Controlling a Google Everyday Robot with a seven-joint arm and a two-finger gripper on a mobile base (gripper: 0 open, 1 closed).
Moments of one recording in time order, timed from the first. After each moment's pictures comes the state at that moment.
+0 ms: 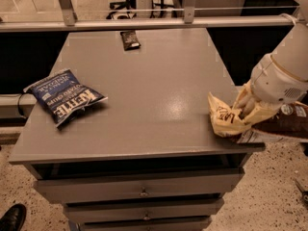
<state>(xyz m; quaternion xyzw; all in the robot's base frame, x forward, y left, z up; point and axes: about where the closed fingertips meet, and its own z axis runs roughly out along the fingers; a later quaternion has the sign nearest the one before) 0.449 -0.212 0.873 -0.71 0.69 0.08 0.13</state>
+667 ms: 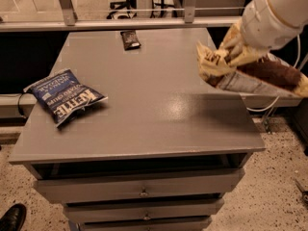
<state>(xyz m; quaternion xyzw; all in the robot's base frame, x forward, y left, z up) 0.536 -0.186 0.968 -0.75 0.60 -0.06 0.26</state>
